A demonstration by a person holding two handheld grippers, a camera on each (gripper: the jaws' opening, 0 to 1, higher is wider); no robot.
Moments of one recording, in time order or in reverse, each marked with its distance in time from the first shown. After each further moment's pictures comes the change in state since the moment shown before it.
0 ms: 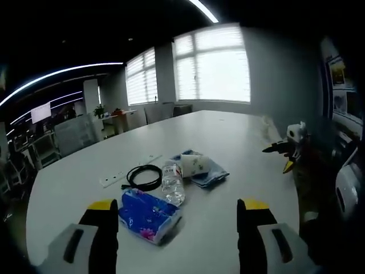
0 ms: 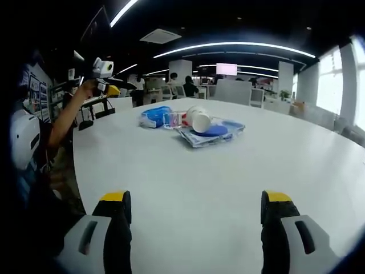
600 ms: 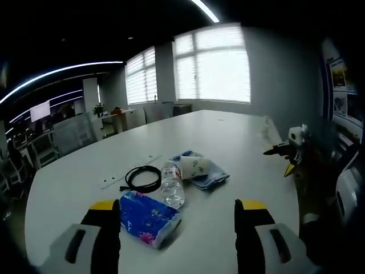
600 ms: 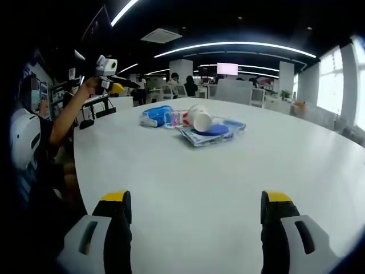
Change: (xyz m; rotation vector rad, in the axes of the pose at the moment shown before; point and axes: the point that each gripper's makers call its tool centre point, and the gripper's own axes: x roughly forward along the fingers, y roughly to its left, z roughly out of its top) left arm 0.009 -0.001 0.004 -0.004 0.009 -0.013; right arm -0.002 0.002 -0.002 -0.002 0.003 0.003
